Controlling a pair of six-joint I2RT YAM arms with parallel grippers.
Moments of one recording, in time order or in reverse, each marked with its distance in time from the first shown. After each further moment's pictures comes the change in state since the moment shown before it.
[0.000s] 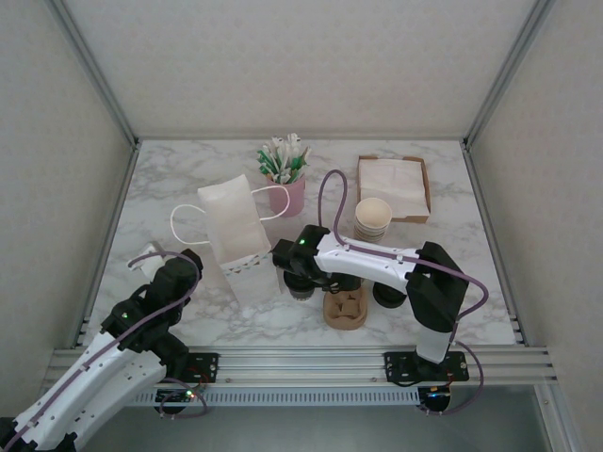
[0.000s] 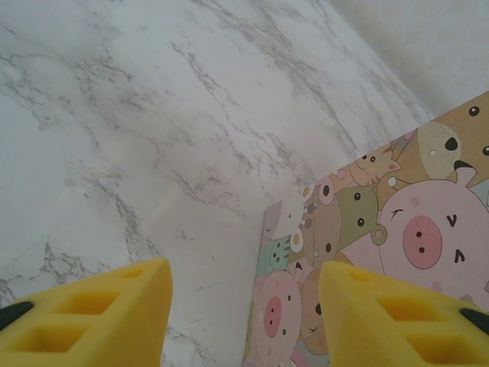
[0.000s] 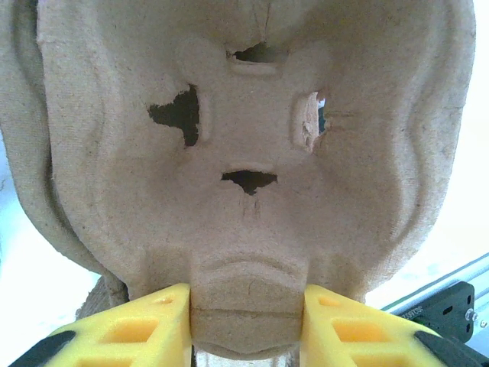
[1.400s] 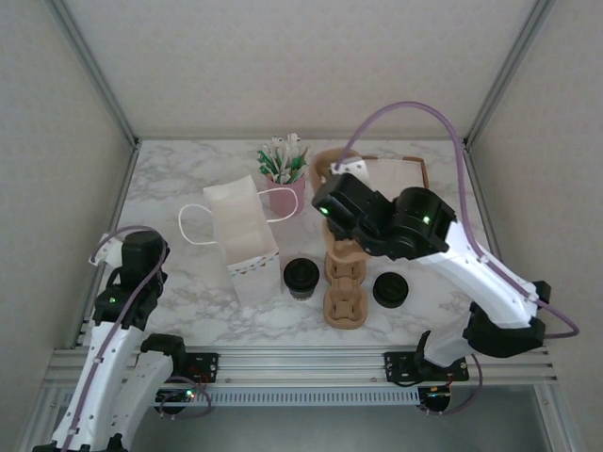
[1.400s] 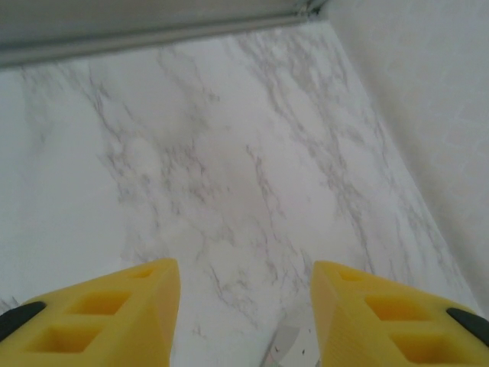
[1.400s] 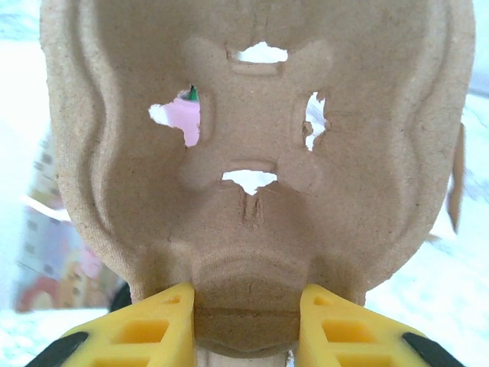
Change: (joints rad) left arm 0.531 0.130 0.111 0.065 0.216 0.014; right arm 0.057 -0.279 0.658 0.006 0.206 -0.649
